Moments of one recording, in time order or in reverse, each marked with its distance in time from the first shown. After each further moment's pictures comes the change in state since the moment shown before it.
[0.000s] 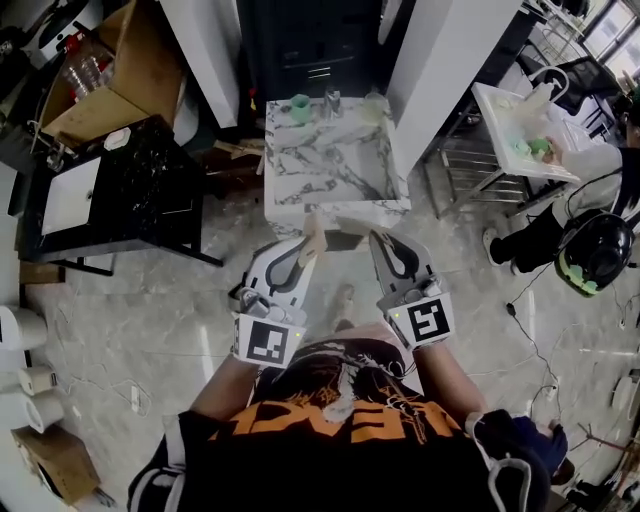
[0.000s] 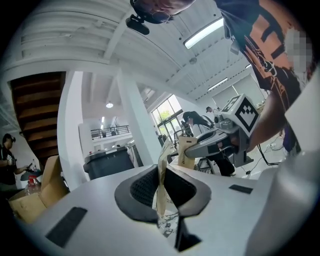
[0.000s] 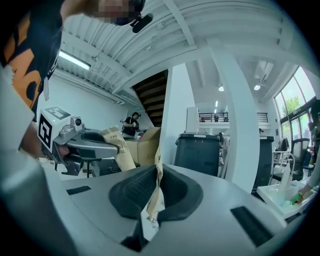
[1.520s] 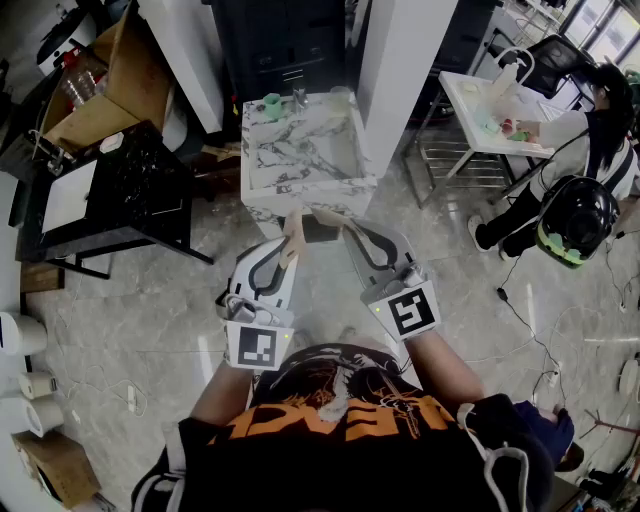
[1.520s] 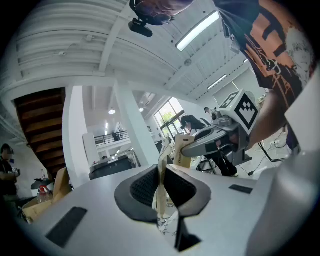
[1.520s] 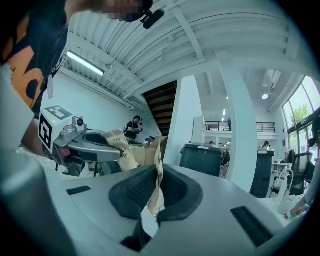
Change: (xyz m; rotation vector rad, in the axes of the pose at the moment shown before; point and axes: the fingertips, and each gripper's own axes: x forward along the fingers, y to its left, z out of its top) left arm -0.058 -0.089 0.069 0.075 0.018 0.071; right arm -0.108 0.029 0.050 -0.062 -0.080 0.084
